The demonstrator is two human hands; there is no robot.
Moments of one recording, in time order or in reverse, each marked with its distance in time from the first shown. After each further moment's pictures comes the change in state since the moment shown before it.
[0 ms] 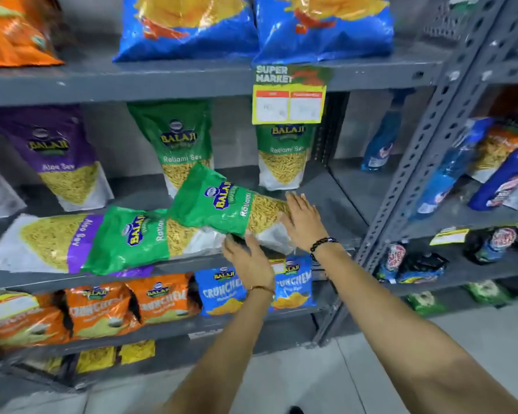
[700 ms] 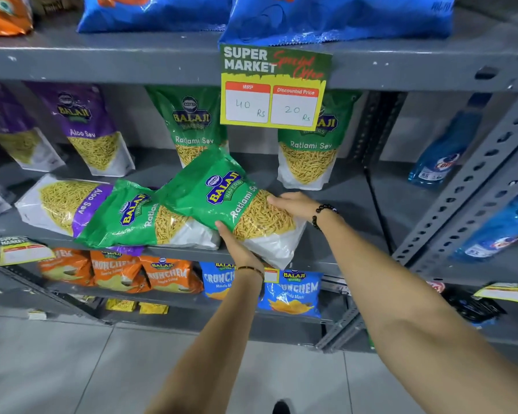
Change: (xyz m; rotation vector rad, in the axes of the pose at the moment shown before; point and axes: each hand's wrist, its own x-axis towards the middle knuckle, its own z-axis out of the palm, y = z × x) left_hand 0.047 0.001 0.066 -0.871 0.071 -0.362; right_hand 0.111 0.037 0.000 0.528 -0.606 0.049
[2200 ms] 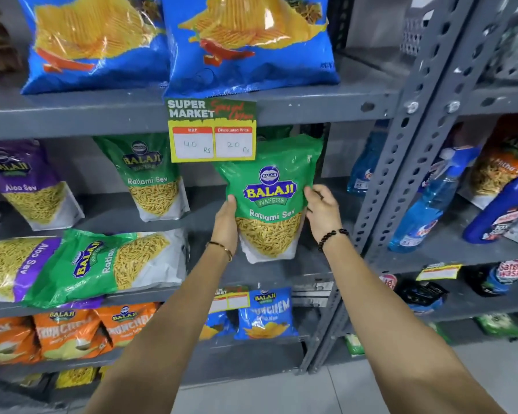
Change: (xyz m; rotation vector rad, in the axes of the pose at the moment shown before) left_hand 0.023 0.019 0.075 0.552 -0.567 0.041; right_hand -0.092 0.017 -0.055 1.009 0.724 -0.281
